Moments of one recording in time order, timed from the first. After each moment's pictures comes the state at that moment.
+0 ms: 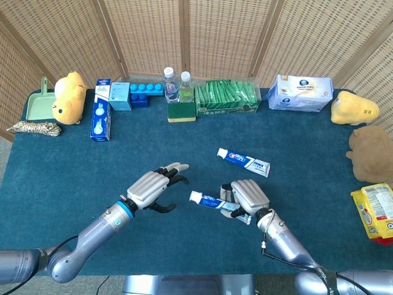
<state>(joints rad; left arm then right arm) -0.83 -1.33 -0.18 -1.94 1.04 0.86 0.21 0.72 -1.31 0.13 -1.99 -0.92 1.00 -0.28</state>
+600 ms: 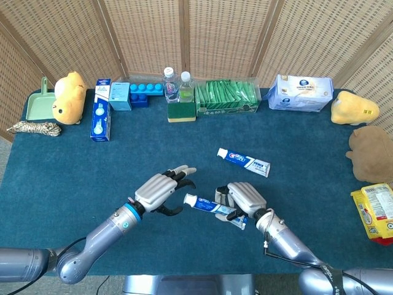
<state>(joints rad) -0.87 -1.38 -0.17 -1.94 1.02 0.89 0.25 0.73 -1.25 0.17 -2.02 -0.91 0.88 -0.13</state>
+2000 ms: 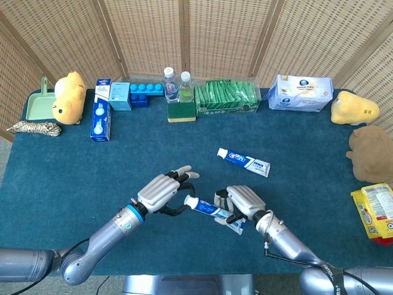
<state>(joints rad) -0.87 -1.42 -0.16 -1.92 1.05 0.93 0.22 0.76 -1.23 0.14 -2.02 -0.89 0.85 -0.09</state>
